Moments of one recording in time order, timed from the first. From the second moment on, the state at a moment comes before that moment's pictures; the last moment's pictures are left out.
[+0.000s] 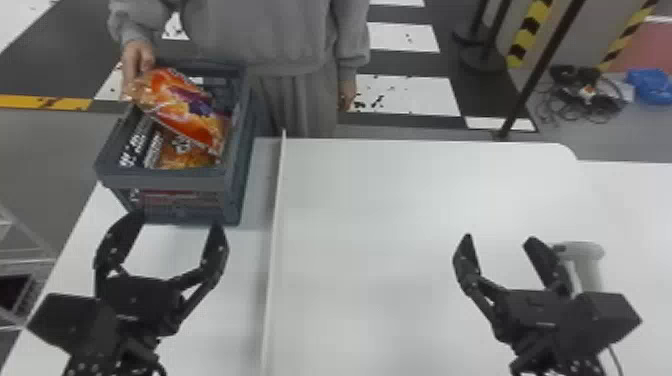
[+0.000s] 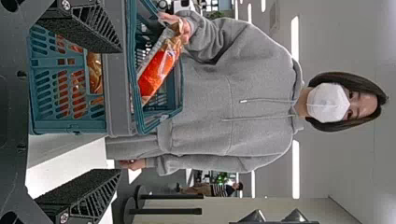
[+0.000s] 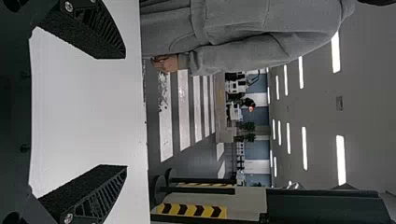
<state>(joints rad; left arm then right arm) 0.68 0.00 0.04 -2.04 -0.02 -0.23 -0.12 0.65 0.00 -0.05 -1.97 -0.07 -0.14 0.05</state>
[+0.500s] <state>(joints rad) 0.67 0.00 0.03 -2.04 -0.03 -0.22 -0.12 0.65 0.00 -0.05 -1.97 -0.07 -0.13 0.05</state>
